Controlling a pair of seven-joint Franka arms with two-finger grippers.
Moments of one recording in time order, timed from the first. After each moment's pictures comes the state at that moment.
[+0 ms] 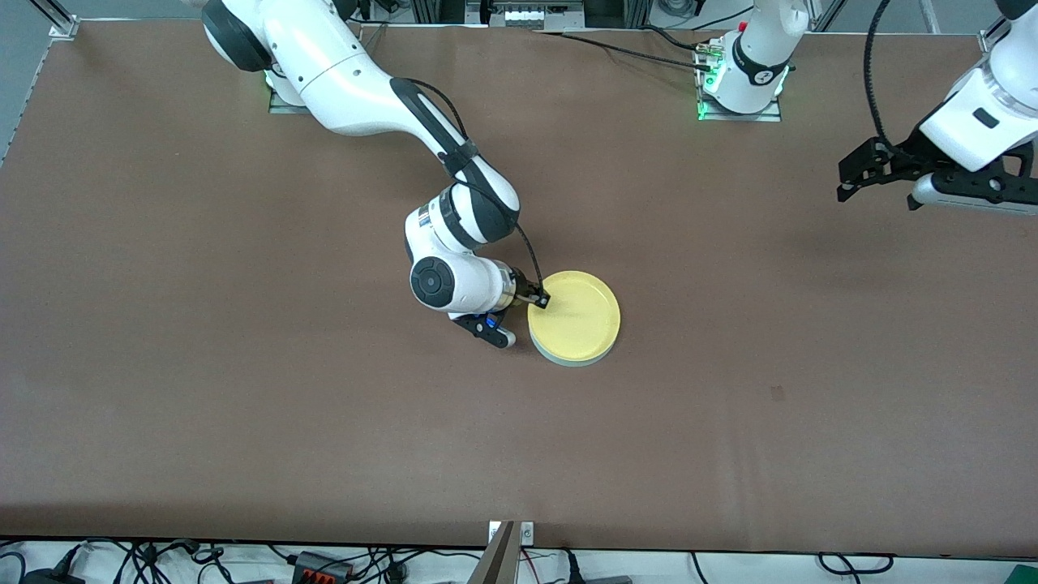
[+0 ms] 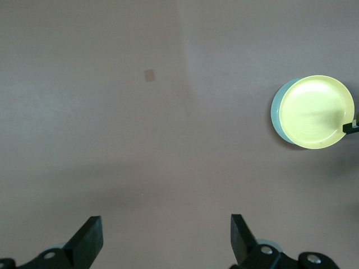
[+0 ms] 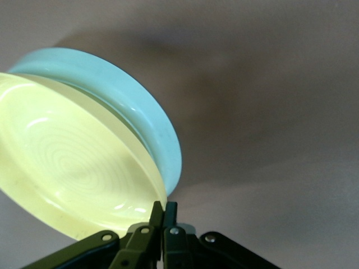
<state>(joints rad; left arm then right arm) 0.00 -0.08 -0.07 -1.72 -0.04 1.66 0.03 0.64 0.96 0.04 -1.20 0.56 2.12 0.85</state>
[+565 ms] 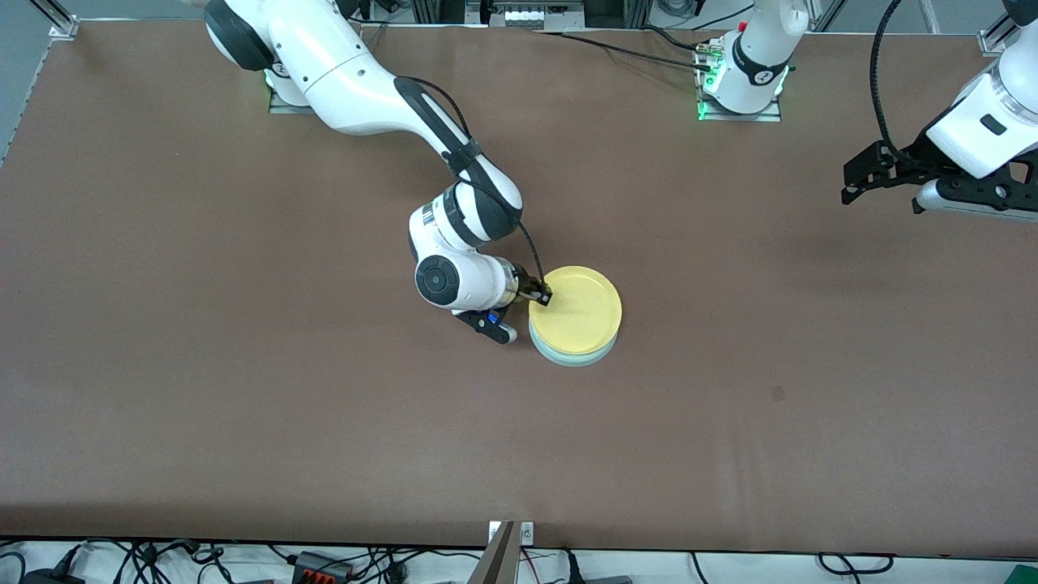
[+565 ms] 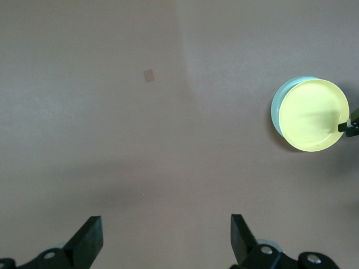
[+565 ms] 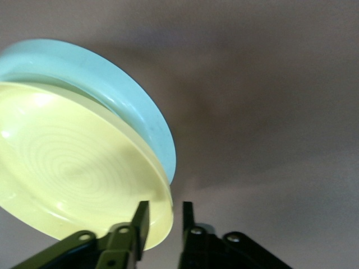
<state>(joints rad) 0.00 -0.06 -0.07 -1.70 -0.04 1.65 0.05 0.65 0.96 0.03 -1.19 0.56 2.13 0.89</state>
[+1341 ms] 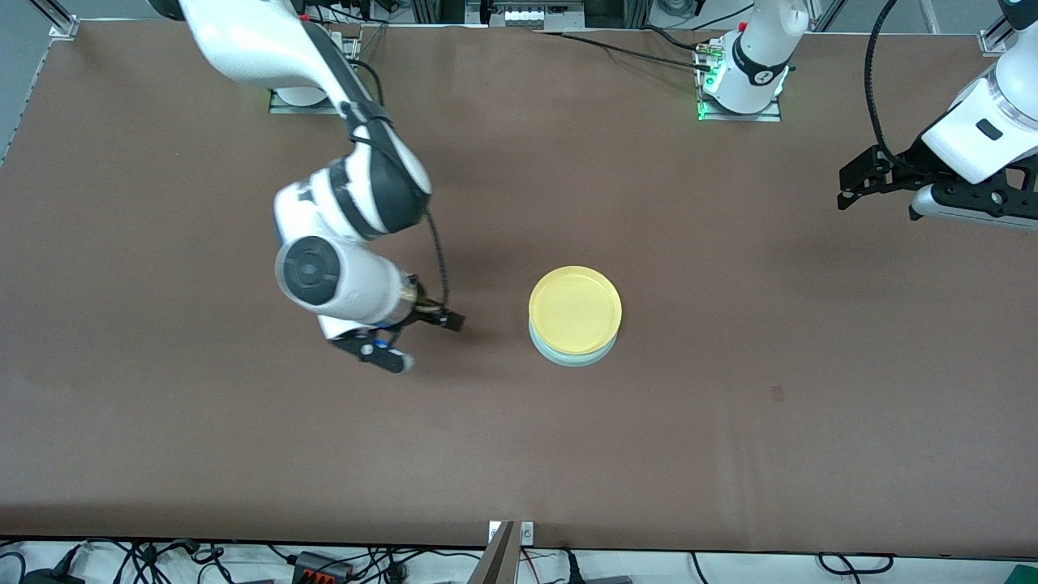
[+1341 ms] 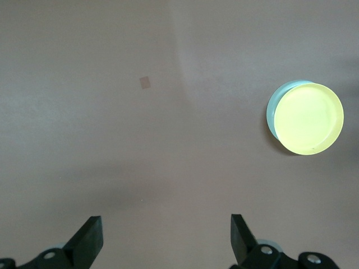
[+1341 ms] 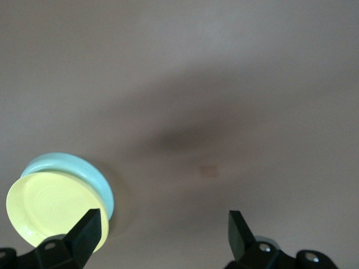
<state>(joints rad) -0.01 -0.03 -0.07 -1.65 -0.04 1.65 0.05 0.52 0.70 -0.15 -1.14 0.28 1.77 0.71</state>
